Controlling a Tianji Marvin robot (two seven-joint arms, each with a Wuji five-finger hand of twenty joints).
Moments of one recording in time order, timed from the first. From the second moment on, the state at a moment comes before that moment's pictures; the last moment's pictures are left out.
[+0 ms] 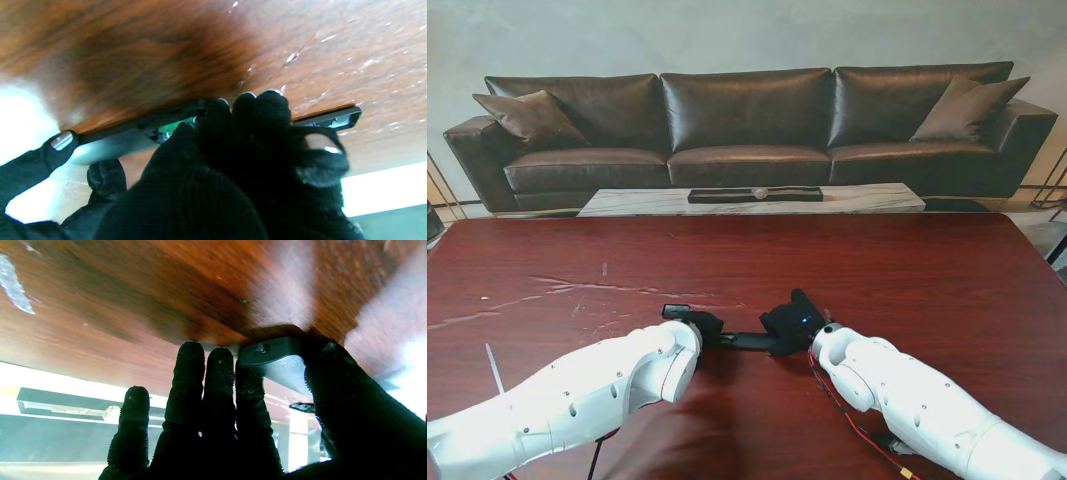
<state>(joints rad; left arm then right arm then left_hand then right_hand) 0.88 -1.09 -0.30 -1.35 0.72 0.50 -0.33 -0.99 -1.09 0.50 -1.04 -0.93 -0.04 -0.20 1.16 0.09 0.03 0.06 0.49 0.34 1.01 0.91 0.74 0.26 0.84 0.96 0.87 0.18 1.20 0.93 0.90 0.13 1.83 0.55 0.54 -0.58 0.78 -0.44 0.62 -0.02 1.11 0.33 0.82 -0.02 1.00 0.44 0.77 -0.03 0.82 0.61 0.10 0.18 1.06 0.30</state>
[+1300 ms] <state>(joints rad) 0.76 -1.12 -0.15 -1.31 0.68 0.49 -0.38 -1.00 -1.09 0.51 -1.04 -0.93 -0.05 -0.20 1.15 0.09 0.04 0.07 0.50 0.37 1.07 0.98 0.75 0.26 0.89 0.97 0.90 0.17 1.25 0.93 0.94 0.11 1.83 0.54 0.54 -0.57 0.78 -0.44 0.62 -0.02 1.11 0.33 0.82 -0.02 1.00 0.44 0.77 -0.03 0.82 0.61 0.09 0.18 1.06 0.30</state>
